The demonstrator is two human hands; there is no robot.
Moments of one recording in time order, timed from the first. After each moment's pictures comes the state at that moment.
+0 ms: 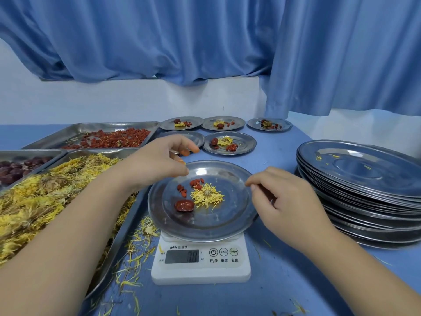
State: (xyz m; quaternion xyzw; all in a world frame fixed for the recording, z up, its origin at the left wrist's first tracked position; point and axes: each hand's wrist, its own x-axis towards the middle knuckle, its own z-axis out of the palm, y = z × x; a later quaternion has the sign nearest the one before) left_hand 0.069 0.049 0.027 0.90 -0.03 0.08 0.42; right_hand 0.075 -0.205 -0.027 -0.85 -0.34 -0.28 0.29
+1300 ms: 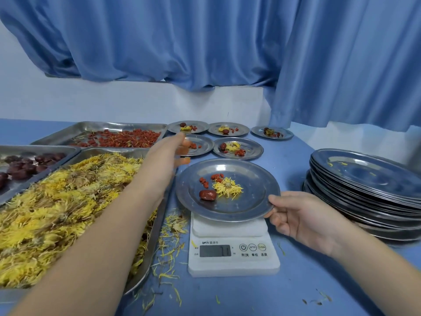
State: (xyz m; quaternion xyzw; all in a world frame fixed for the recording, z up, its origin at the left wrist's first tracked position) left_hand 0.042 0.063 0.017 0.71 0.09 0.19 0.67; right_hand 0.071 -0.195 -0.029 -0.63 -0.06 0.25 0.73
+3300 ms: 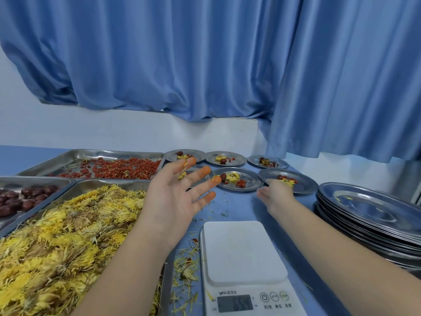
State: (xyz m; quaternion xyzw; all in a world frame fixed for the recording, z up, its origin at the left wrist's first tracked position) left_hand 0.043 0.077 0.018 0.41 -0.07 0.07 0.91; right_hand 0.211 -0.117 -0.014 -0.57 0.17 -0.06 0.80
